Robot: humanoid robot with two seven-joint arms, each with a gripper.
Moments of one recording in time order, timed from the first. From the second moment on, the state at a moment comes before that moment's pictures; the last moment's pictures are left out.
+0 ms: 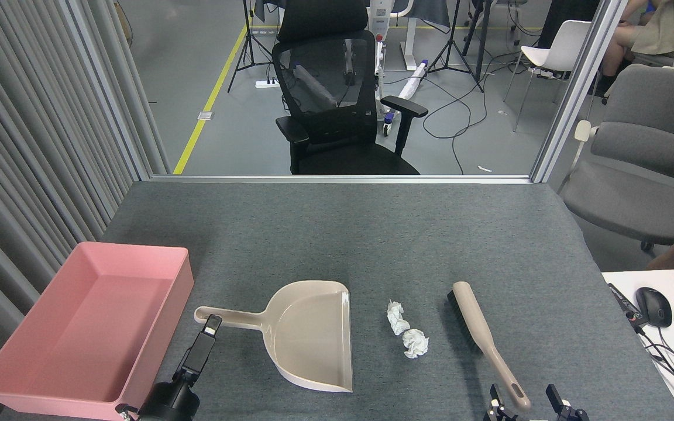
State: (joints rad) left arm -0.03 -0.03 0.12 -1.32 -0.45 -0.35 -0.22; right arm 0.25 0.04 -0.22 -1.58 1.50 -0.25 -0.04
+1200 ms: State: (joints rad) left arm -0.03 -0.03 0.13 -1.31 -0.45 -0.36 -0.22; right arm 0.18 0.03 -0.19 -1.48 1.51 -0.24 -0.06
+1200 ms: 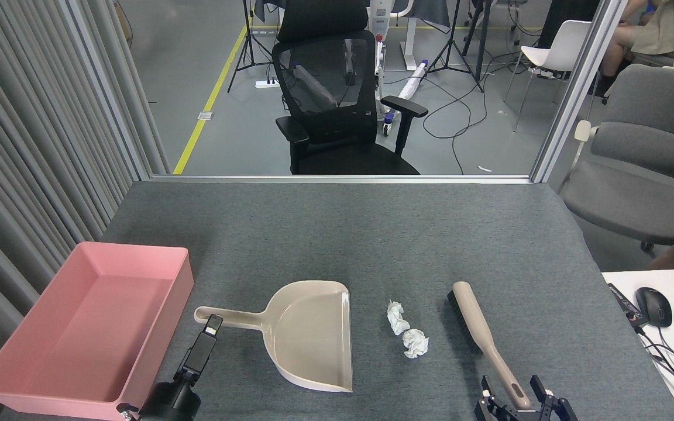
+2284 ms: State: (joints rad) left arm -0.03 -0.02 0.13 -1.31 -0.45 -0.36 -0.22; right arm 0.15 0.03 -0.19 -1.44 1.51 -0.25 -0.05
